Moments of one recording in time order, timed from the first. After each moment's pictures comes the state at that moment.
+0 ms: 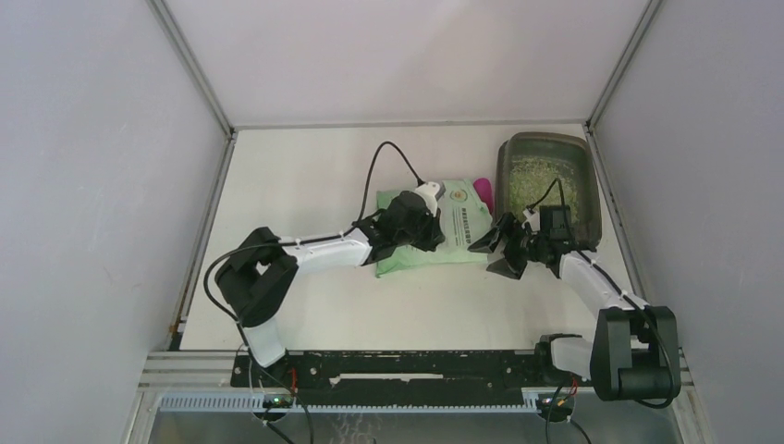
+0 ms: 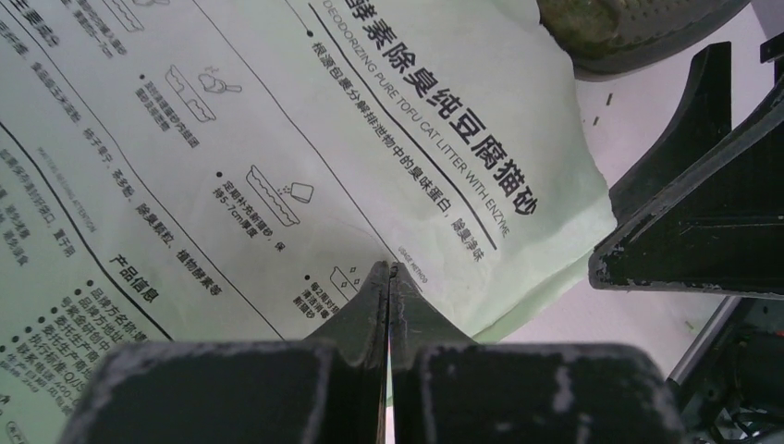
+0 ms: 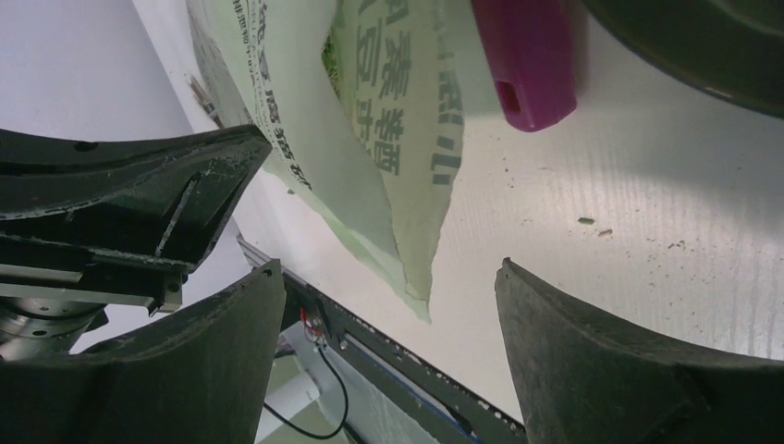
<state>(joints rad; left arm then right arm) -0.87 1.76 1.10 0.09 0.05 -0.42 0.01 1.21 0.61 -0.38 -0.68 0.72</state>
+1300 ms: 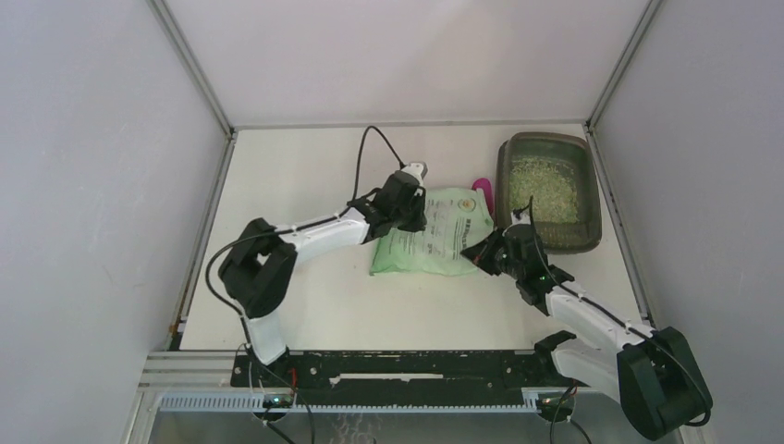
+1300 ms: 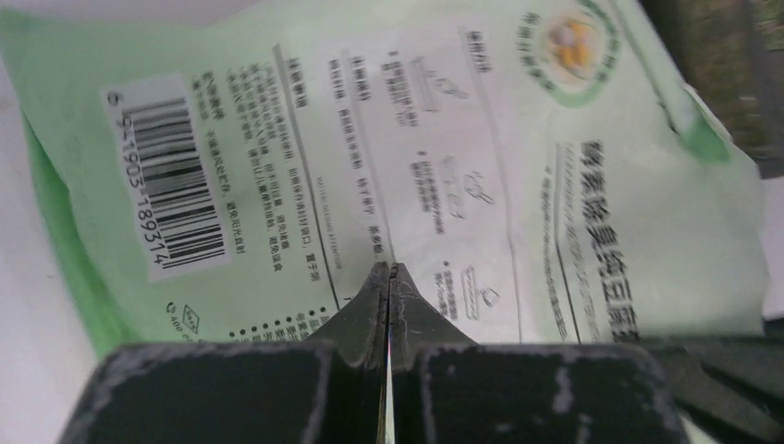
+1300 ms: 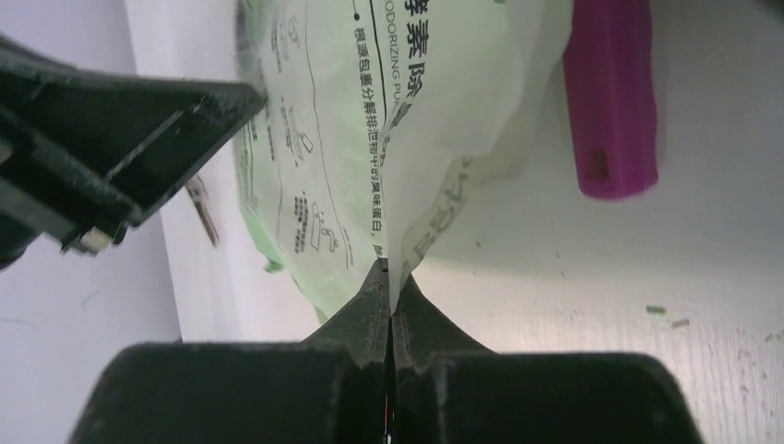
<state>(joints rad) -0.77 1.79 1.25 -0.13 -0.05 -0.48 0.40 1.03 0.39 0.06 -0.14 0.95</state>
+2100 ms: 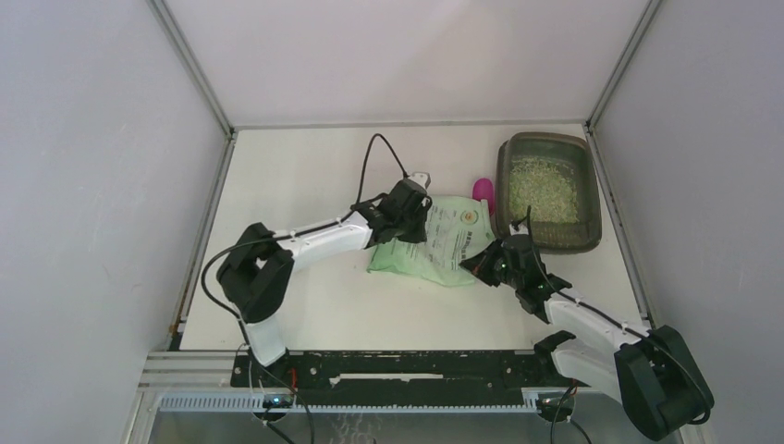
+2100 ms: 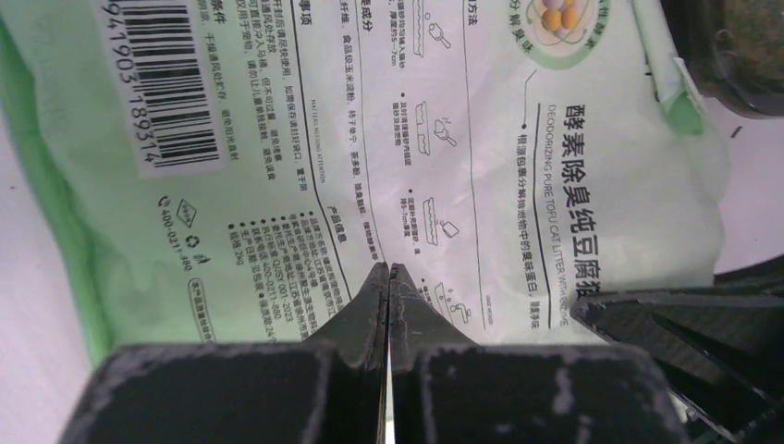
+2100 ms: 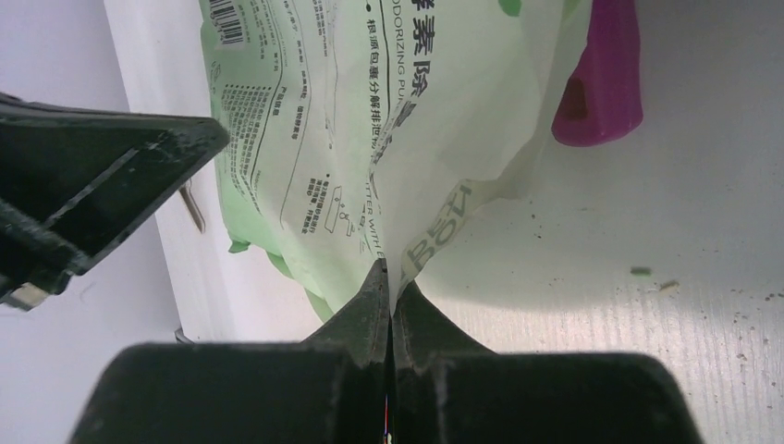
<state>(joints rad) -0.83 1.81 1.27 -0.28 -0.08 -0.54 0.43 1.03 0.30 0.09 -0.15 1.00</state>
